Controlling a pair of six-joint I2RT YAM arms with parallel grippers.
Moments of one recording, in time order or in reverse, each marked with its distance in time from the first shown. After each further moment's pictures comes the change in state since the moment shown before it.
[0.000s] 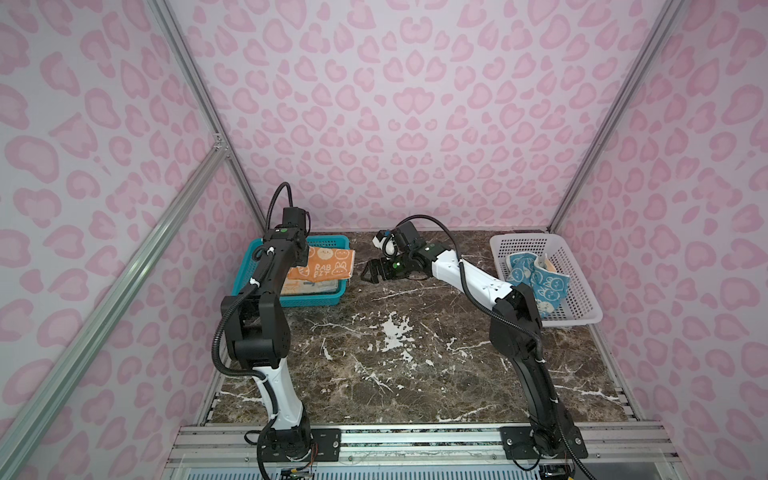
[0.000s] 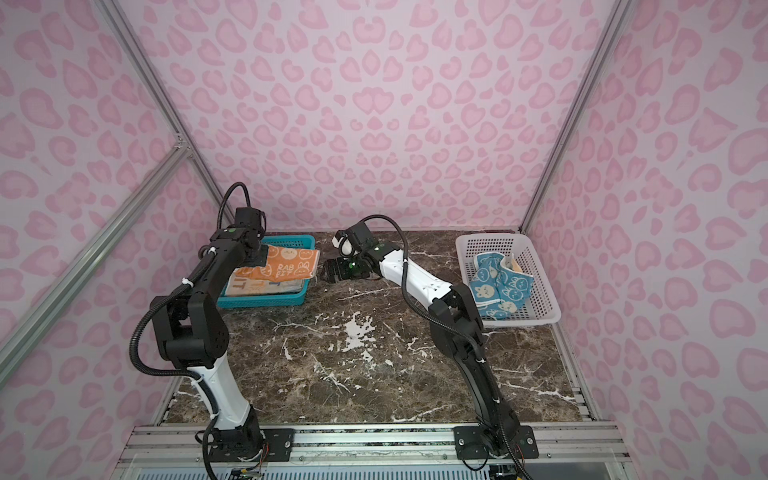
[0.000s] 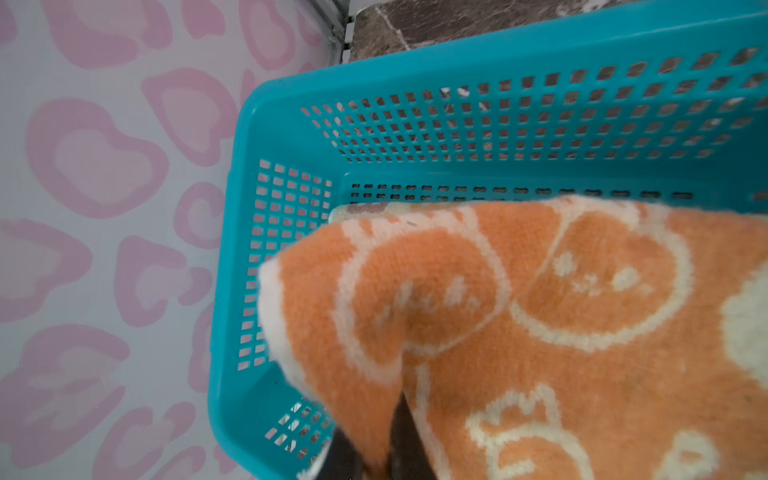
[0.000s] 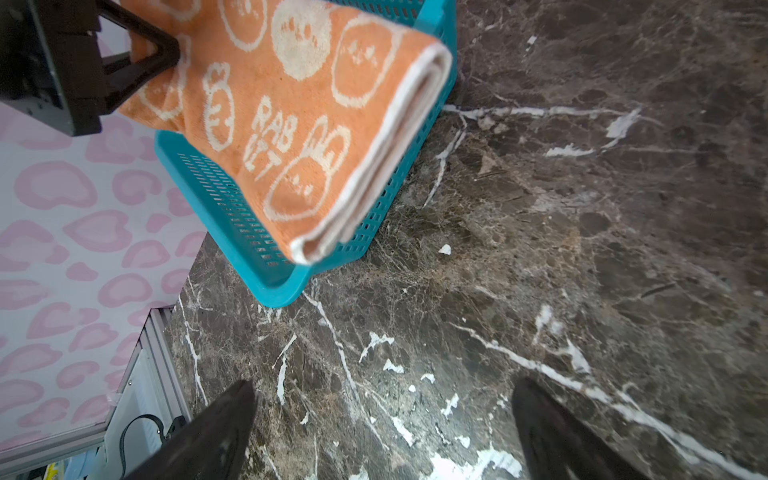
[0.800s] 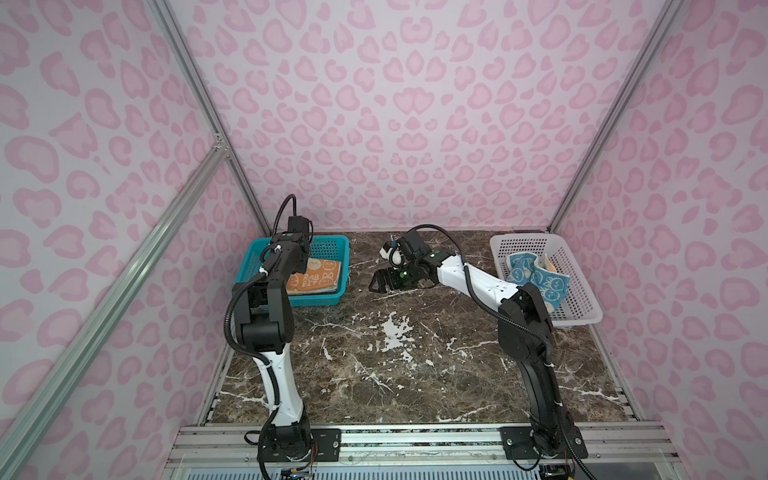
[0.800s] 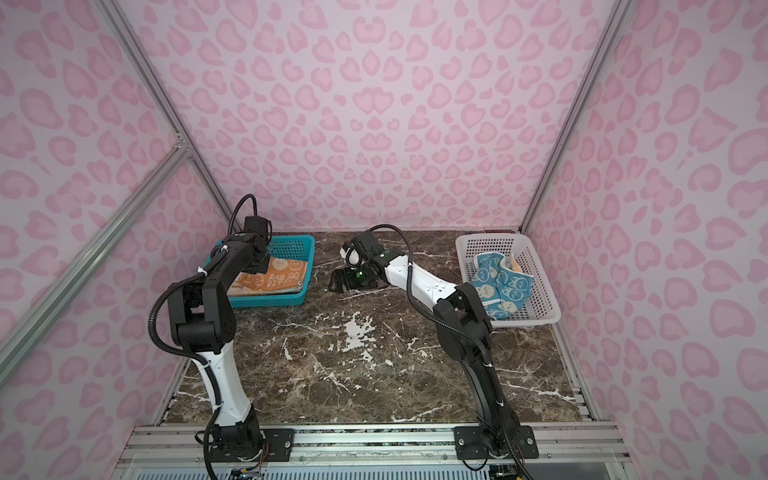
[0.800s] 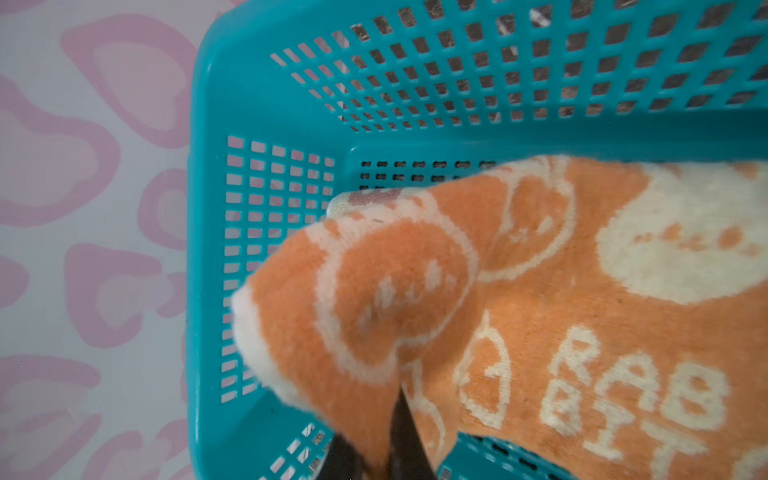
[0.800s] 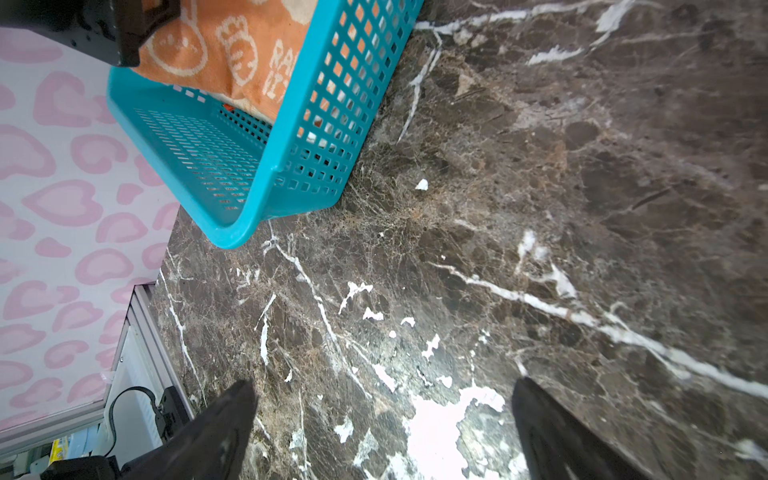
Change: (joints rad) left arm 0.018 0.139 0.011 0.048 -0.118 0.035; right arm -0.010 -0.093 -0.195 0.024 -0.001 -0.002
